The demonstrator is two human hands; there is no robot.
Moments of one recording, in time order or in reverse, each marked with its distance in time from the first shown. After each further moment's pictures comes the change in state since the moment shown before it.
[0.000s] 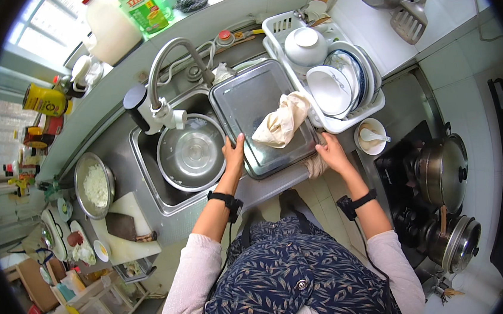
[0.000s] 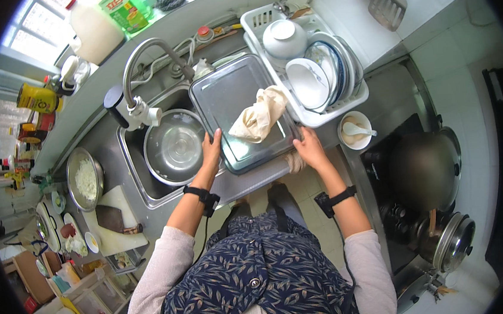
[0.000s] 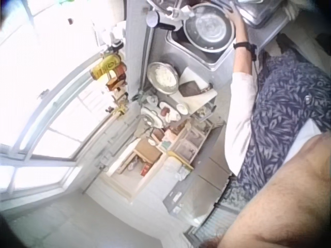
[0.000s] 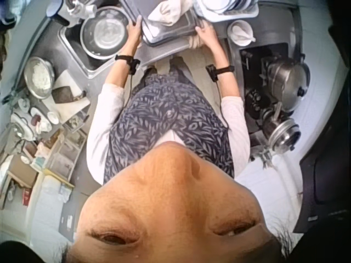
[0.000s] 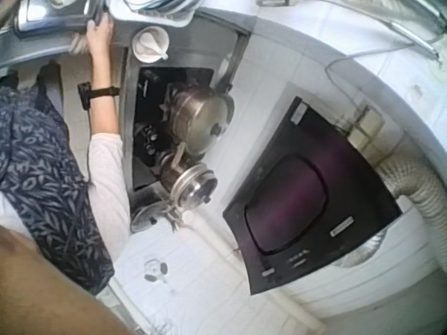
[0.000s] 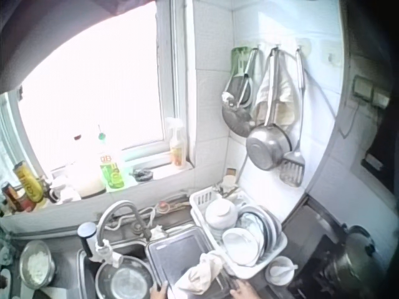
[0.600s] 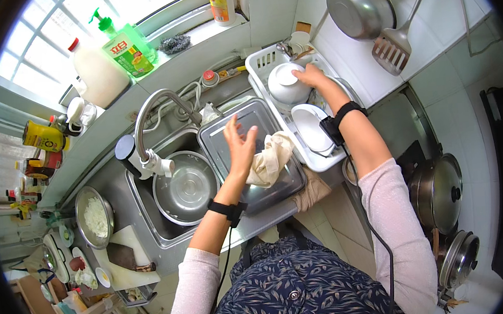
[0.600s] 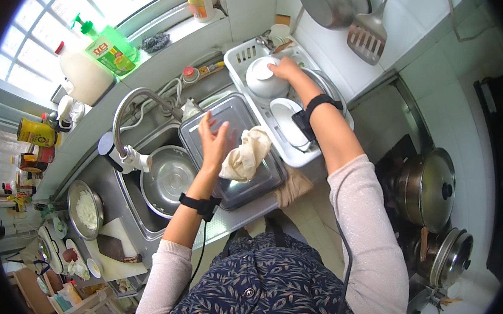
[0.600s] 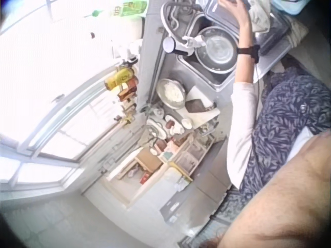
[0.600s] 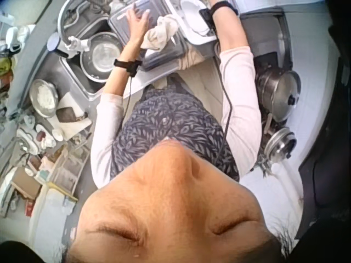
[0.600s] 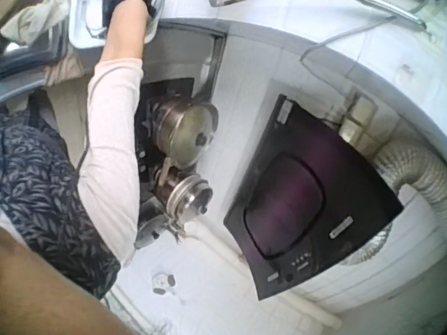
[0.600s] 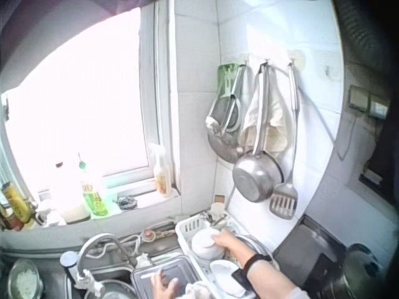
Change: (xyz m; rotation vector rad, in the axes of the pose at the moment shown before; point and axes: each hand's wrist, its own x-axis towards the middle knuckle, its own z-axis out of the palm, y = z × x) left_hand 0.027 0.175 0.095 -0.078 -0.055 0.418; right_hand 0.334 -0.117 -0.104 -0.372 -0.013 0.058
